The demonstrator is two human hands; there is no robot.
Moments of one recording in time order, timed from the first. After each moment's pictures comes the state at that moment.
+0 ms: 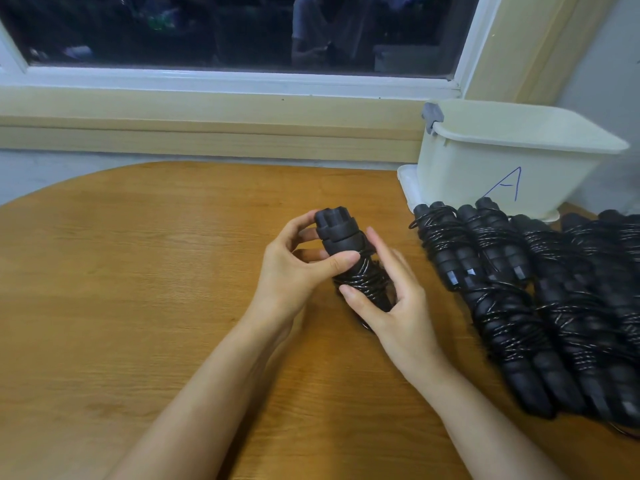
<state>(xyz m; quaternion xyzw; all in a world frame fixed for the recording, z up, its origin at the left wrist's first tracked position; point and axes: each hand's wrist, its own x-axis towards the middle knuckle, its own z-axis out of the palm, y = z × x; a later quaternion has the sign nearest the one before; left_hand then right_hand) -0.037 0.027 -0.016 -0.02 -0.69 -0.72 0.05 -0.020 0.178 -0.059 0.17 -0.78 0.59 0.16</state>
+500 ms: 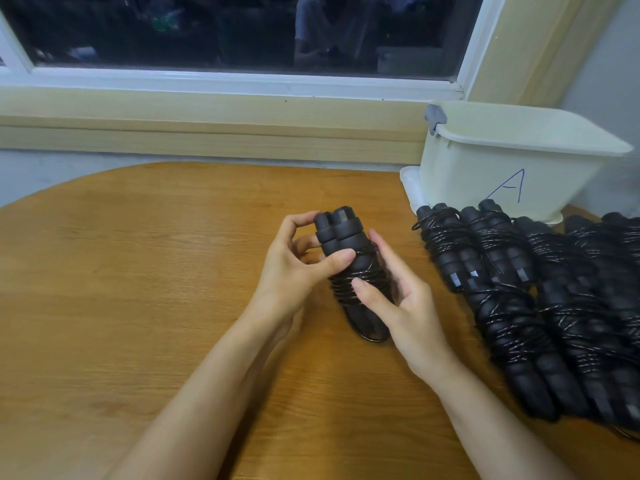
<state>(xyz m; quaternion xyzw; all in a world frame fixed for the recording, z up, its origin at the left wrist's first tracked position) -0.040 0.023 -0.018 -0.03 -0.66 -0.75 0.03 -0.019 0.182 -0.050 0.16 -0.70 0.69 0.05</state>
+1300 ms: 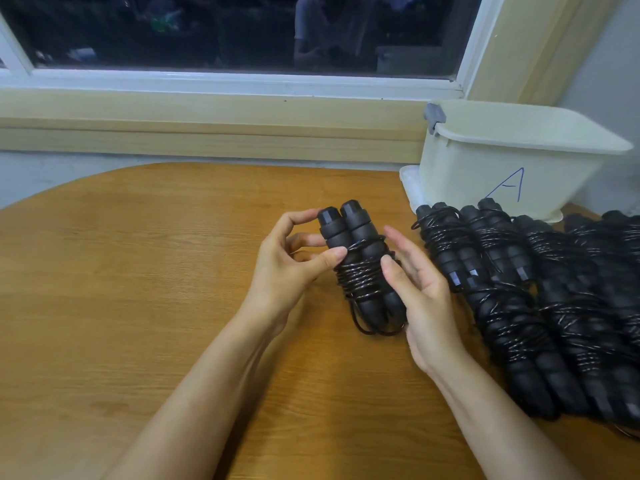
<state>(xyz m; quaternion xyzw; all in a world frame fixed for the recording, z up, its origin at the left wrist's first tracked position) -0.041 0.019 -0.014 -0.04 -0.65 -0.76 0.03 -0.022 0.189 -0.044 0.08 -0.62 0.78 0.06</state>
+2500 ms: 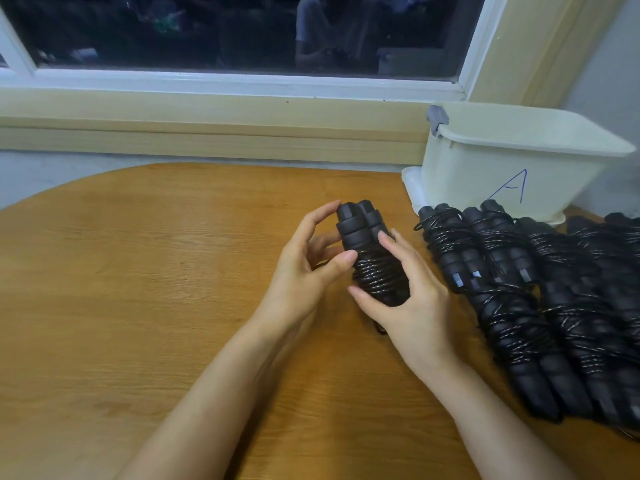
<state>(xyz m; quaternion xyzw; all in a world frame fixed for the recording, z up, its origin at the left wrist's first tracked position) -0.036 0.026 -0.019 -0.12 -0.67 -0.73 0.01 -0.027 0.186 -0.061 0.14 -0.84 0.42 0.31</state>
